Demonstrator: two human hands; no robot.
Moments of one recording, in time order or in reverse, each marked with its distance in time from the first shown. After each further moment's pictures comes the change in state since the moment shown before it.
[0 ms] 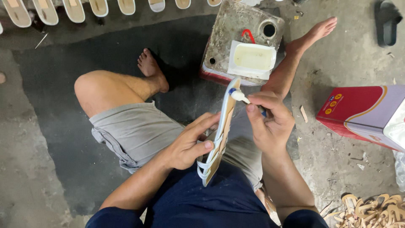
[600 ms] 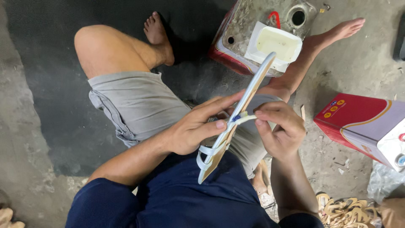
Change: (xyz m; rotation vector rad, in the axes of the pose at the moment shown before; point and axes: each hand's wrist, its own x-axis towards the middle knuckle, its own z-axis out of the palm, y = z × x) left_hand 0.005 0.035 -0.002 -0.167 0.033 -0.043; right_hand -0.009 0.000 -0.020 -0.061 -0.317 -0.116
